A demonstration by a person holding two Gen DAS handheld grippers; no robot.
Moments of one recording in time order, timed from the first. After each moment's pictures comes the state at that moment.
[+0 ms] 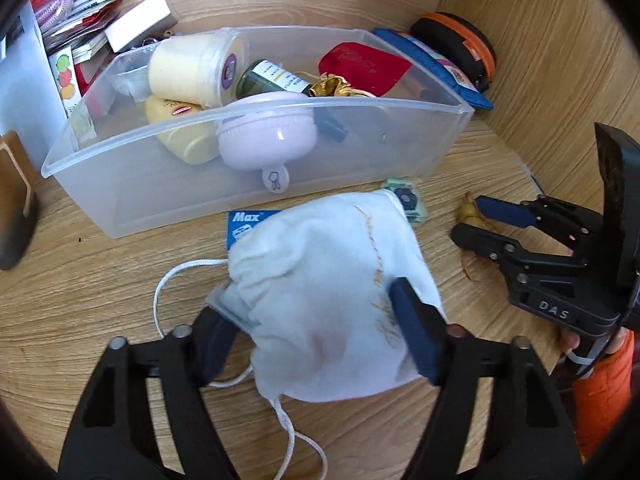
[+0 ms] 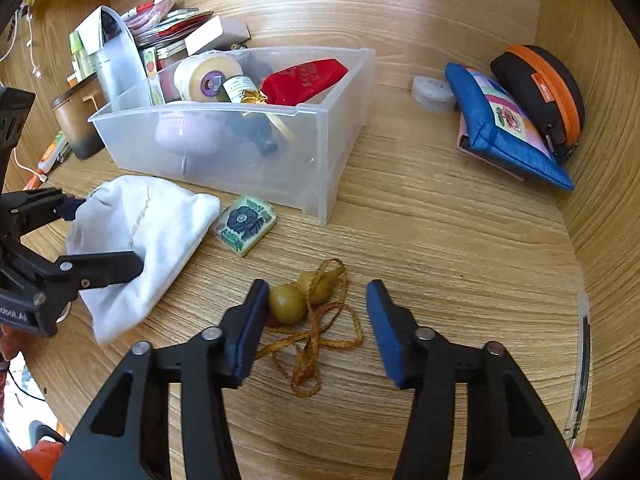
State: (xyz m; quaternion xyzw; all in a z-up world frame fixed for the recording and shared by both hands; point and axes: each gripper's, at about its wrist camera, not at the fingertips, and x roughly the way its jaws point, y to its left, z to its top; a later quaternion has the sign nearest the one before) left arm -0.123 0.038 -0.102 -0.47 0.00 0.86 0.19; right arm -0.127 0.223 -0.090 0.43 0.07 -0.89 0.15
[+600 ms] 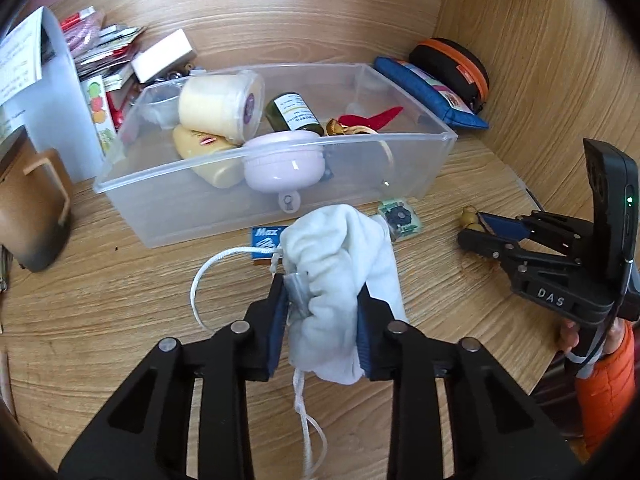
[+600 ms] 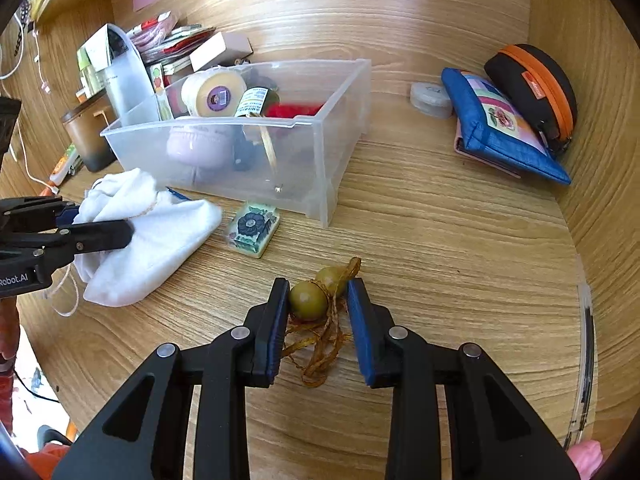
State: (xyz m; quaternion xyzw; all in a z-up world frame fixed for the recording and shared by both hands) left arm -0.100 0.029 -0.078 -0.43 0.01 0.89 0.16; right arm -0.117 0.232 -0.084 0.41 0.04 -0.90 0.16
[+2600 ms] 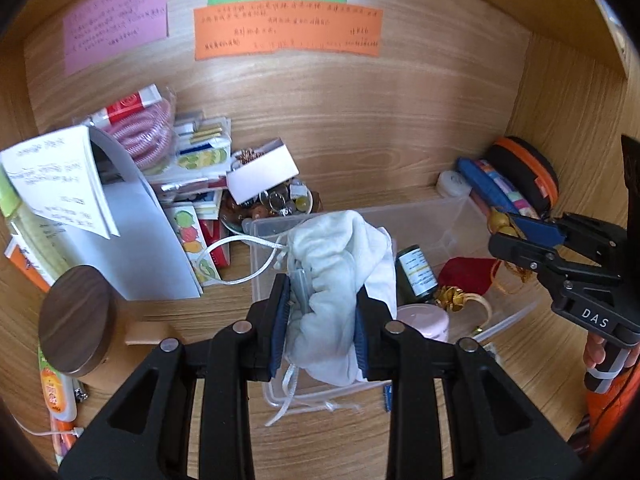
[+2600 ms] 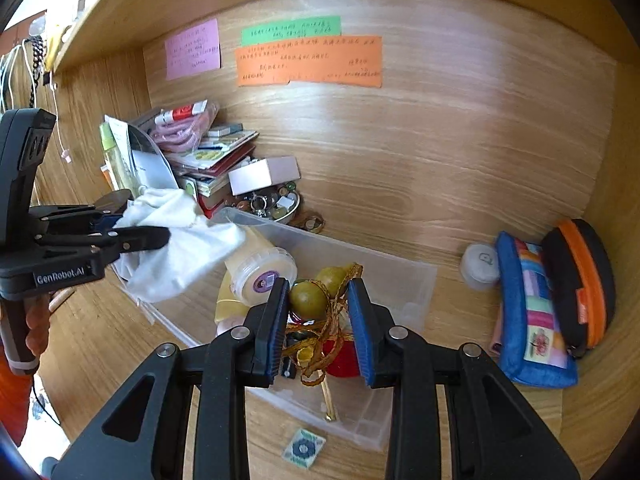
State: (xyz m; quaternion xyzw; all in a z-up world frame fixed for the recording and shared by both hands) left arm -0.196 -0.043 -0.004 -0.37 0.02 0.92 0.10; right arm -0.207 0.154 0.025 0.32 0.07 -0.92 0.23
